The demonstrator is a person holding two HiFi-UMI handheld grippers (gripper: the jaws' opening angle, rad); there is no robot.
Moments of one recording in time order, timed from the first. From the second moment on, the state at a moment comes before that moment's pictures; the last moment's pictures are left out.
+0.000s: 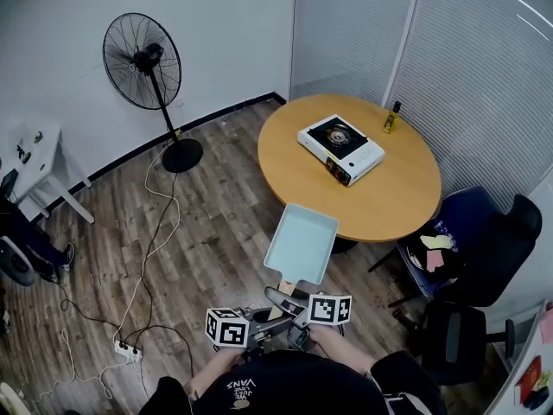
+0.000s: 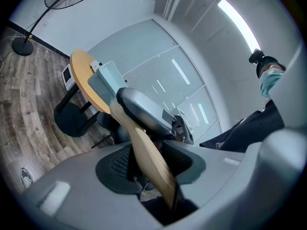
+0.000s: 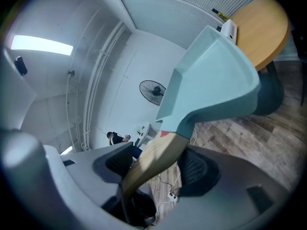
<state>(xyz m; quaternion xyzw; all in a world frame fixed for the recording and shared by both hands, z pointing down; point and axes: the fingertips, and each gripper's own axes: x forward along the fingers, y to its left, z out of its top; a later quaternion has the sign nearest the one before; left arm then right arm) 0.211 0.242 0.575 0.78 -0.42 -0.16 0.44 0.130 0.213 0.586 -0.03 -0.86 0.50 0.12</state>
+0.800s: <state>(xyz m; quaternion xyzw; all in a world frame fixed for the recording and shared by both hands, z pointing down) 0.075 0.179 0.562 0.80 -0.36 -0.13 0.45 -0.001 0.140 0.575 0.04 -0.85 0.51 0.09</state>
